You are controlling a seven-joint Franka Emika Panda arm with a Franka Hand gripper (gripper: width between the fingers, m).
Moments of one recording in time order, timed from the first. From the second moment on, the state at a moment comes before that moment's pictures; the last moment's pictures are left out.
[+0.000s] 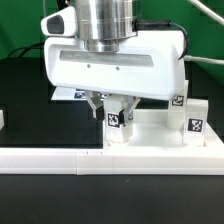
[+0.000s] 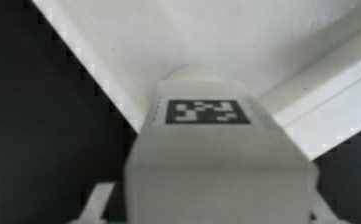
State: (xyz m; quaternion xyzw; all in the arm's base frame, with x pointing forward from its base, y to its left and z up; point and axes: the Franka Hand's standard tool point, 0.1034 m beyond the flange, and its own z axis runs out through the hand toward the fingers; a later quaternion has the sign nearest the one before) arm 0.633 -0.007 0.067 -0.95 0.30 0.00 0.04
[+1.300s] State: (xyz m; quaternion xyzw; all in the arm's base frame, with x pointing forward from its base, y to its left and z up) arm 0.627 0.010 0.068 -0.79 0.60 -0.02 0.07
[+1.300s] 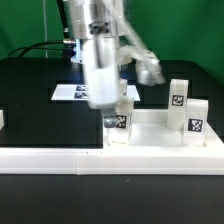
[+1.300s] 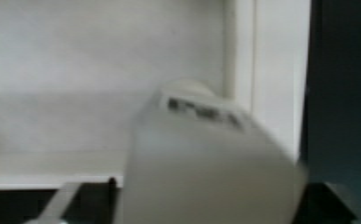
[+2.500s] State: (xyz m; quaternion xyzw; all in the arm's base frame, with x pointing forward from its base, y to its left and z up) arm 0.624 0.008 0.065 -0.92 0.38 -0.03 0.05
